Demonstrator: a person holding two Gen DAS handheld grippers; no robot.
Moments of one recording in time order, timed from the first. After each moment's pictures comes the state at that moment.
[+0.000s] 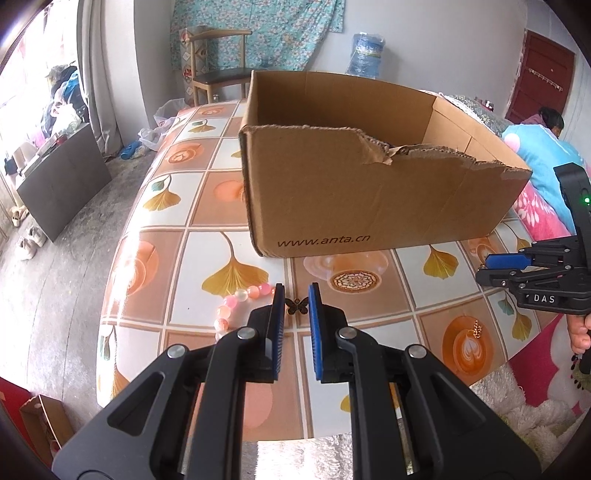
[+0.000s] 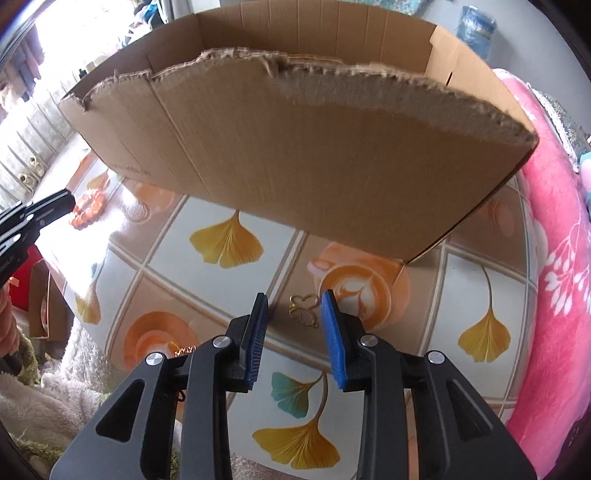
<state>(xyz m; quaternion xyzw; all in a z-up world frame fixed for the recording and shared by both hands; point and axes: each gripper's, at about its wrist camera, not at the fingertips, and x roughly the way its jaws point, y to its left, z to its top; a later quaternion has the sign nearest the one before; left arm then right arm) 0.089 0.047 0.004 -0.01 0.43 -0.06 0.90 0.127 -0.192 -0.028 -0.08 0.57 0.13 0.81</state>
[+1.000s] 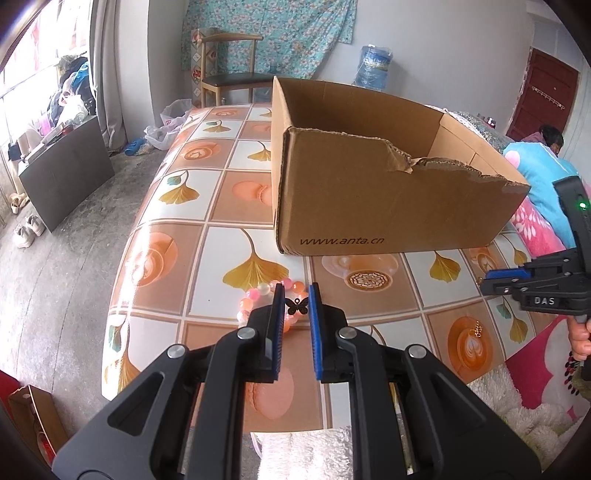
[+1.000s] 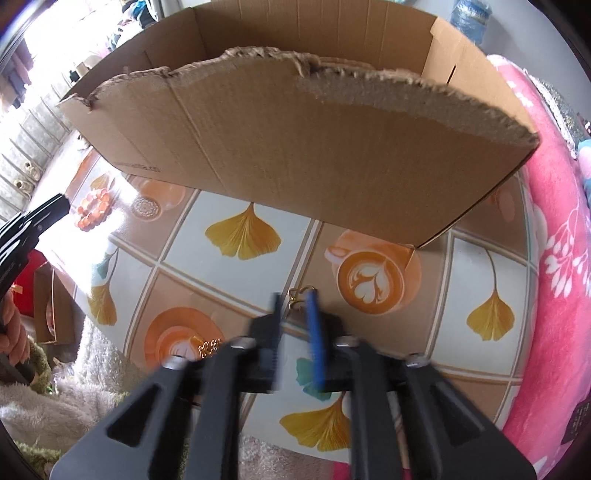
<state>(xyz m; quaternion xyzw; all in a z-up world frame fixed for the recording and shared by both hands) 0.078 0.066 0.006 -0.04 0.41 -0.06 0.91 0.122 -0.175 -0.027 -0.06 0.58 0.11 0.80</state>
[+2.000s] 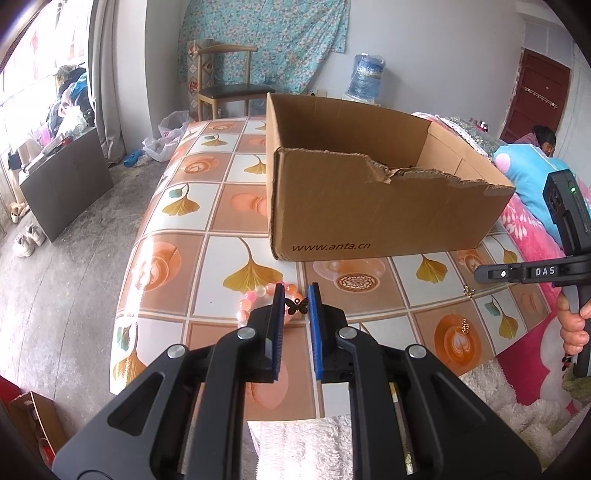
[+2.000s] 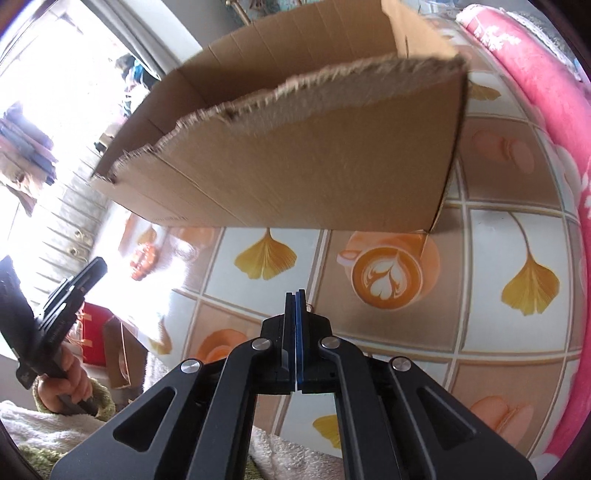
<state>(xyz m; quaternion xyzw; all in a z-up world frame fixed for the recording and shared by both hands) 0.065 0.064 0.019 -0.03 0.39 -0.07 0.92 0.113 -0.235 -0.005 0.10 0.55 0.16 0.81</state>
